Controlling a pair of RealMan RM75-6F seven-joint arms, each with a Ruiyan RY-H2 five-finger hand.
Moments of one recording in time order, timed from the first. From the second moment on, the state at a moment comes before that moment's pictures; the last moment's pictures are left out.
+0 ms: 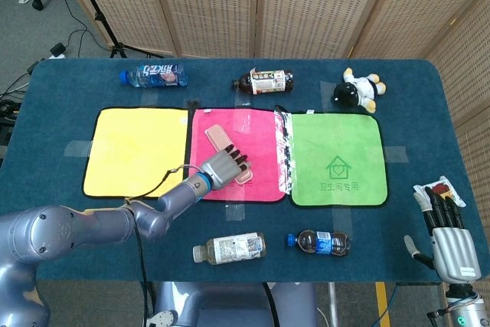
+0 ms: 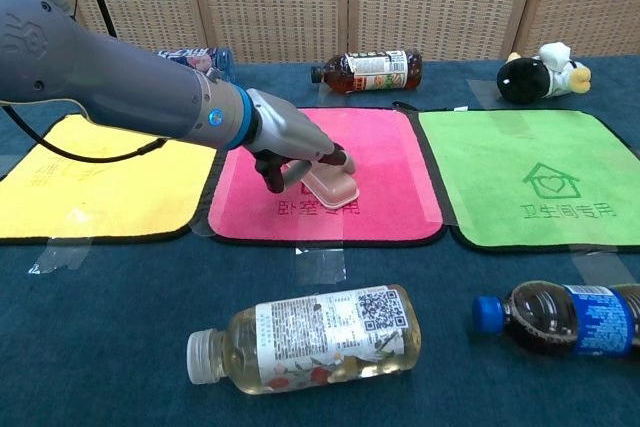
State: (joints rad) left arm -1.50 -1.57 0.14 -1.34 0.54 0.53 0.66; right arm 0.02 -1.23 0.02 -1.51 -1.57 1.56 0.04
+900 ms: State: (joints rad) left arm -1.43 -1.43 0.27 -1.49 0.56 0.63 0.64; right arm 0.02 -1.24 0.00 -1.54 -1.60 1.56 0.01
